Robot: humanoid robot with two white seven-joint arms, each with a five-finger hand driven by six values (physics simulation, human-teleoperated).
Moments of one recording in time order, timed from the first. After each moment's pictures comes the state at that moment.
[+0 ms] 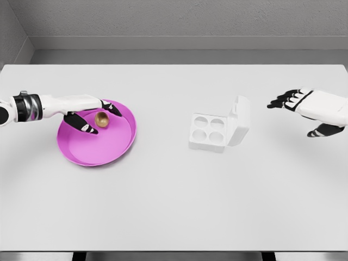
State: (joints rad) left arm -1.24 0.79 -1.76 -1.06 0.31 -0.61 -0.20; right arm -0.30 -0.91 0.18 -1.56 0.36 -0.61 0.61
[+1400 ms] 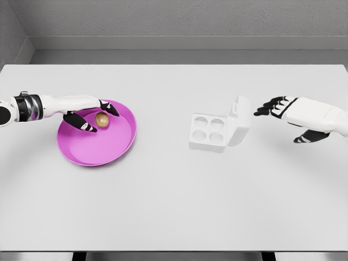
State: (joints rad) left arm -1.22 0.76 -1.75 -0.99 0.31 -0.61 -0.20; right arm -0.31 -0.87 0.23 -1.59 0.36 -0.61 0.61
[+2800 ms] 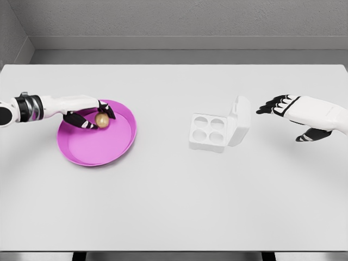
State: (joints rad) left arm -1.20 0.74 -1.75 -0.95 0.31 -0.61 -0.20; right arm -0.32 -0.87 0.23 -1.56 0.36 -0.61 0.61
